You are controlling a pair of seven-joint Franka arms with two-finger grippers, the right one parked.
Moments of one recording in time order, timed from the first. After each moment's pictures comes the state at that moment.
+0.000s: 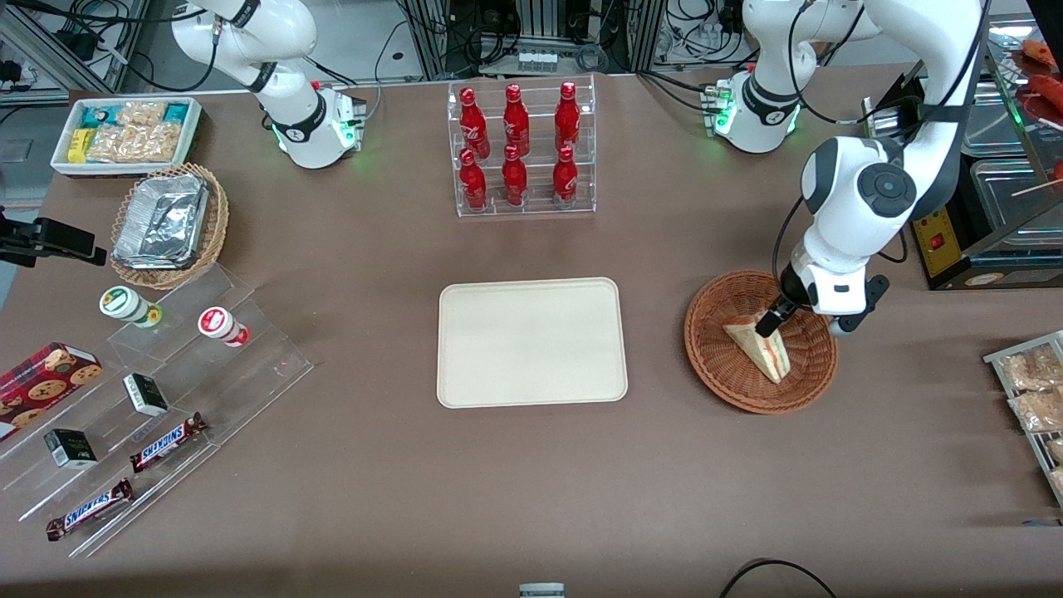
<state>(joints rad) -0.12 0.08 -0.06 -2.34 0.00 2.54 -0.96</state>
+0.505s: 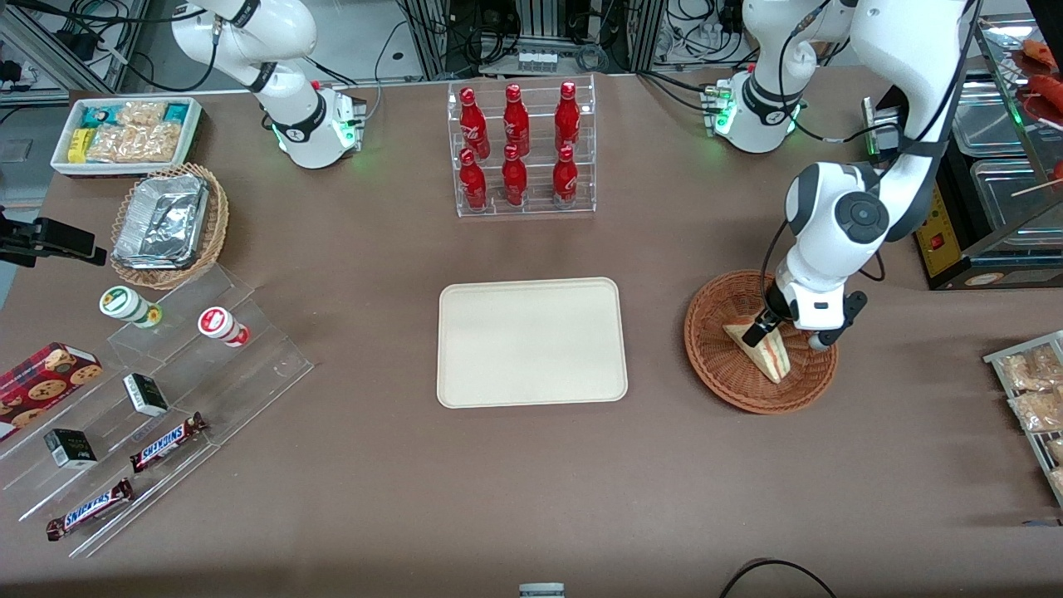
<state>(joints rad) -0.12 0.20 -0.07 -2.34 0.00 2.62 -0.96</state>
